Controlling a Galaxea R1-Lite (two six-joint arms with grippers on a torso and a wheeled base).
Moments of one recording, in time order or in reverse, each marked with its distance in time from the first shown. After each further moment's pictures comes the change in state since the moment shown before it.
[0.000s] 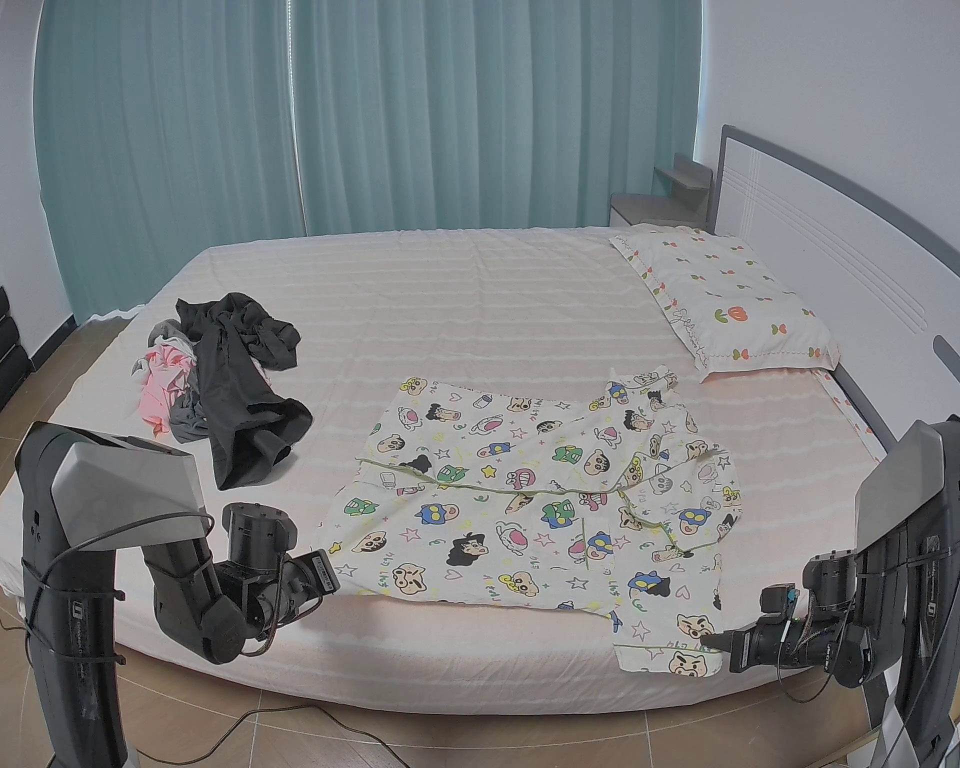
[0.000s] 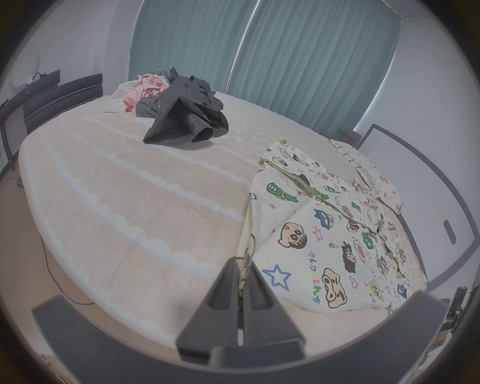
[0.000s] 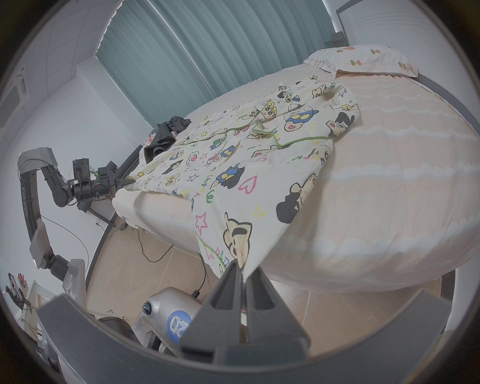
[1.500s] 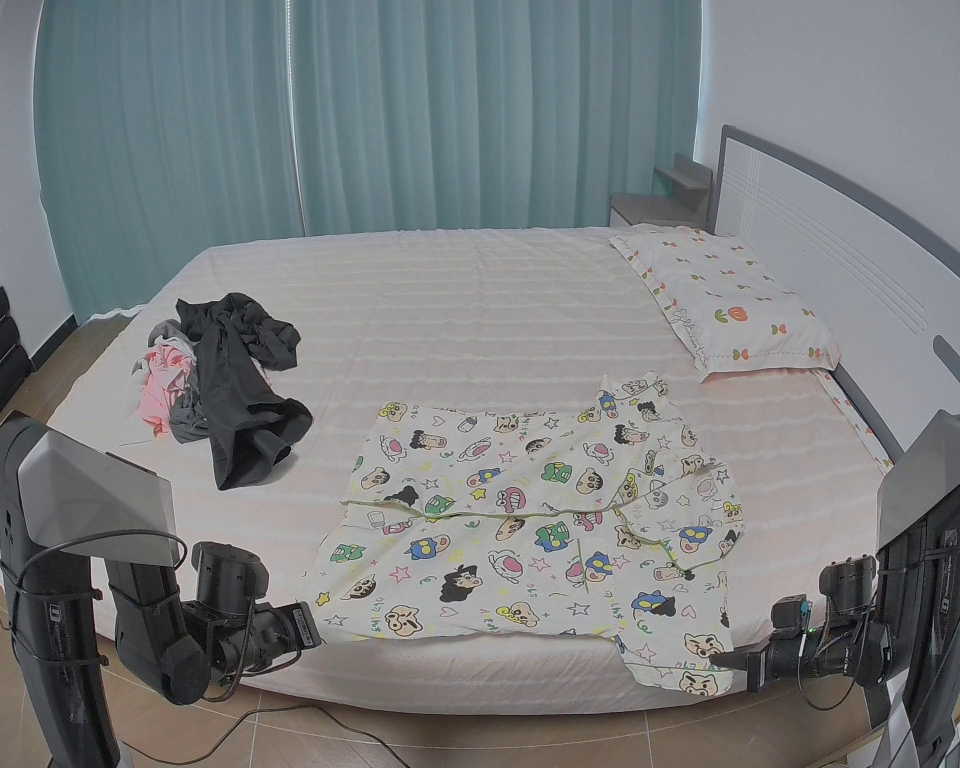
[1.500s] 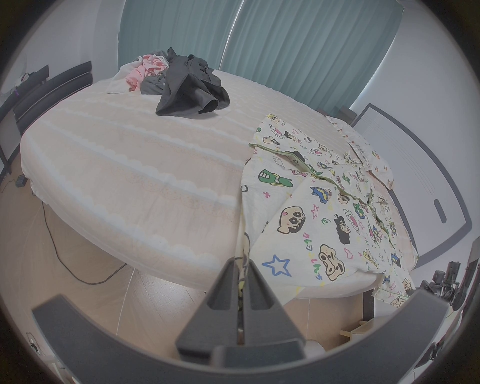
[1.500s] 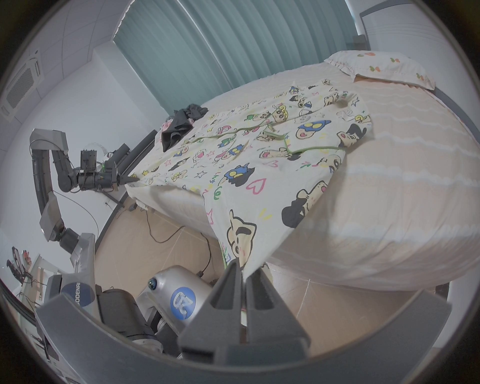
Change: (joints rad) left arm -0.008 -0.083 0.270 -0.059 -0.089 0.017; right arm -0.050 -0.071 0.082 0.088 0.104 -0.188
